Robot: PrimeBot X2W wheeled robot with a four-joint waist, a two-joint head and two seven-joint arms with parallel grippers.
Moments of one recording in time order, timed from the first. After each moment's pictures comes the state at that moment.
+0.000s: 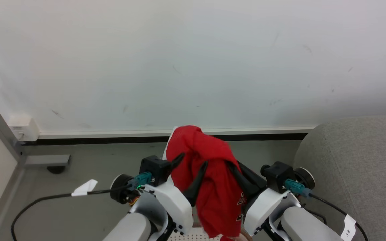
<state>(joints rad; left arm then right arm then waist) -0.42 0.16 -0.60 0.26 -0.41 0.04 0.03 -0.58 -0.05 0.75 0.68 0.52 0.13 -0.26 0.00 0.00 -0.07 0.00</state>
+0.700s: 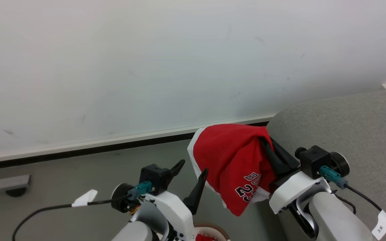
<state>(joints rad) -0.38 0.17 -0.63 0.25 -0.42 0.06 0.01 -0.55 -0.10 0.51 0.59 0.38 0.13 -0.26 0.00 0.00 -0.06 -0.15</state>
